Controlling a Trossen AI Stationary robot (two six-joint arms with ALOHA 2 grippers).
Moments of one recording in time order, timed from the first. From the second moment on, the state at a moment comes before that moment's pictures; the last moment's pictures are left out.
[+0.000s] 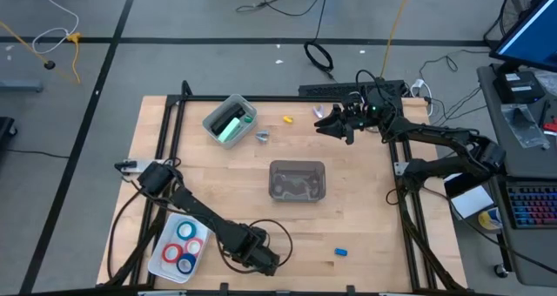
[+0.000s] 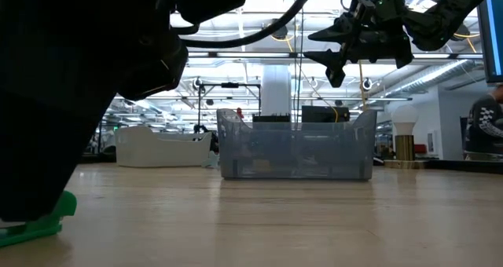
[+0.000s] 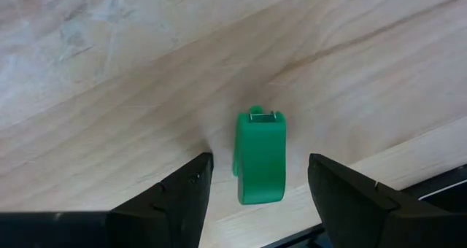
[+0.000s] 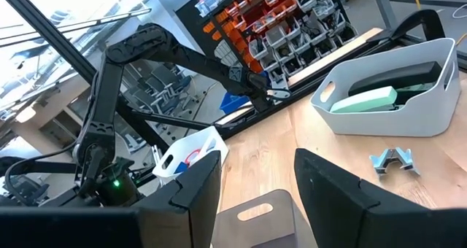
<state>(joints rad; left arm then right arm) -0.58 2.15 1.54 -0.68 0.19 -1.76 -0.68 1.23 0.57 0.60 -0.84 0.54</state>
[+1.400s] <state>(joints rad) 0.19 1.48 1.54 -1.48 -0.54 -0.83 -0.68 1.23 0.57 0.60 -0.73 0.51</state>
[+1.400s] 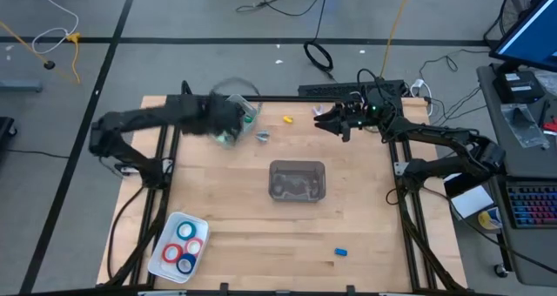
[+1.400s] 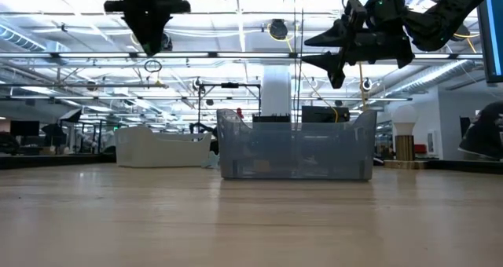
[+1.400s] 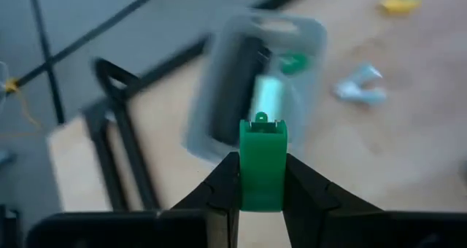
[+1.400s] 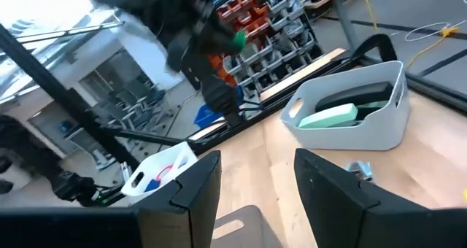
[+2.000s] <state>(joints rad) 0.70 1.77 1.54 -1.04 -0.11 -0.16 -0.68 1.23 0.57 0.60 -0.60 0.51</state>
